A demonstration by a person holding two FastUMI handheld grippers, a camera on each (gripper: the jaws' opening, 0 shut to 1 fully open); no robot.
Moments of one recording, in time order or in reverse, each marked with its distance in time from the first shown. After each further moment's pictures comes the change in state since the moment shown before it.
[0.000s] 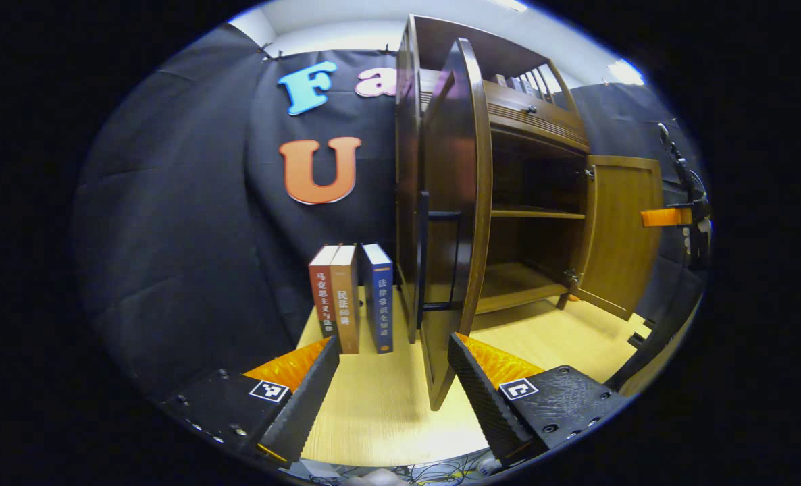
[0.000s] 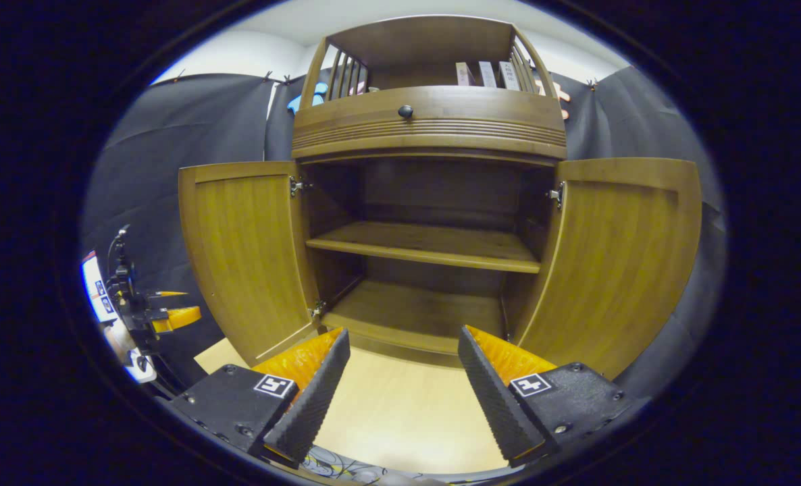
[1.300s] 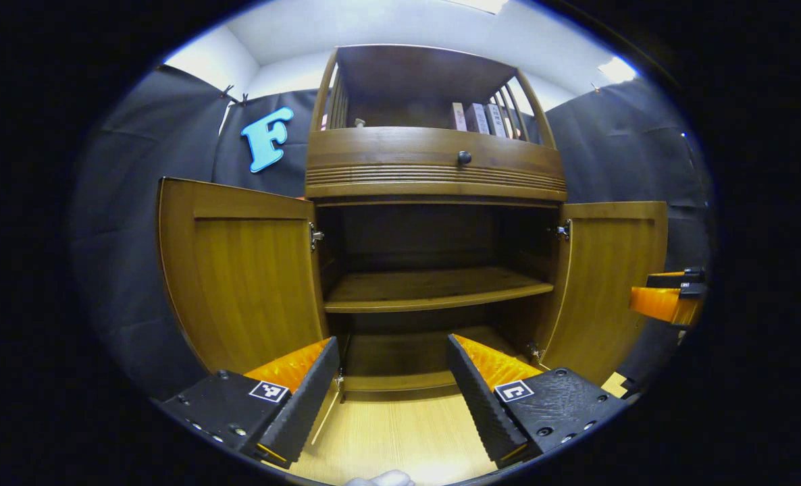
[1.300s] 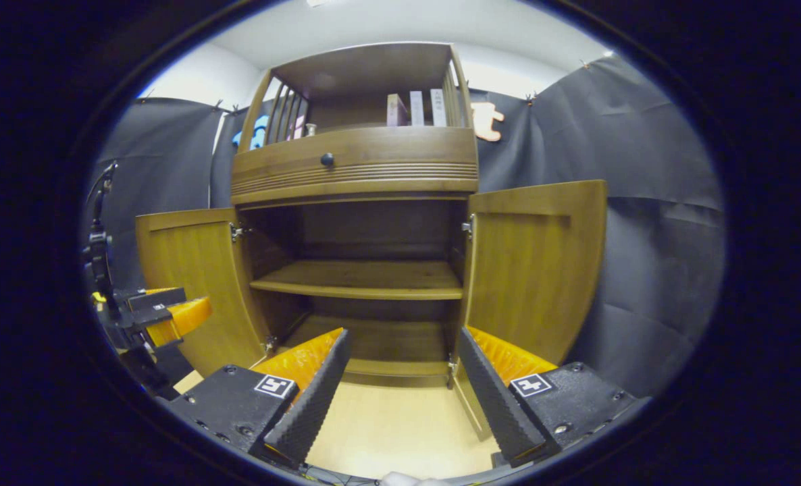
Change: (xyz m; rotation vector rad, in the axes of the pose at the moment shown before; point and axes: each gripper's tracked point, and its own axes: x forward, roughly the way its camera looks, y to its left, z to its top) left arm 0.042 -0.231 0.143 0.014 -0.155 -0.041; right arm -0.048 -0.082 0.033 0.104 -0.152 -0.258
